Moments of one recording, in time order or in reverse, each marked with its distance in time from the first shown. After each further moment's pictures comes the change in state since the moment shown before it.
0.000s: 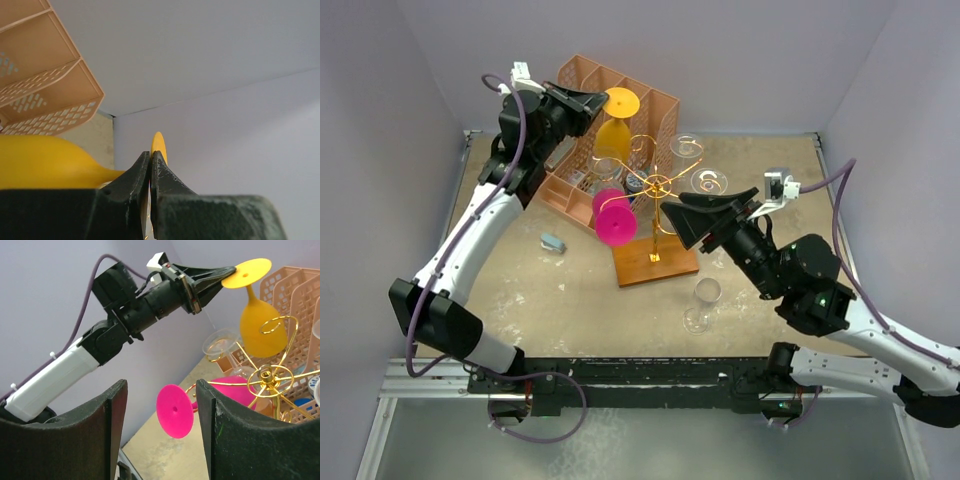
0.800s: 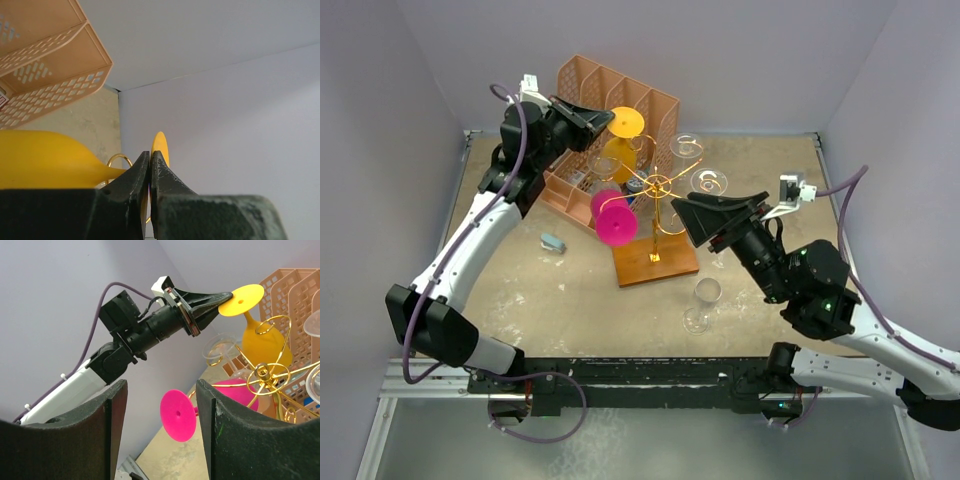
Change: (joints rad) left arm 0.002 -0.048 -0.106 -0.006 0.098 0.011; right arm 0.000 -0.042 -0.026 0.020 0.066 0.085
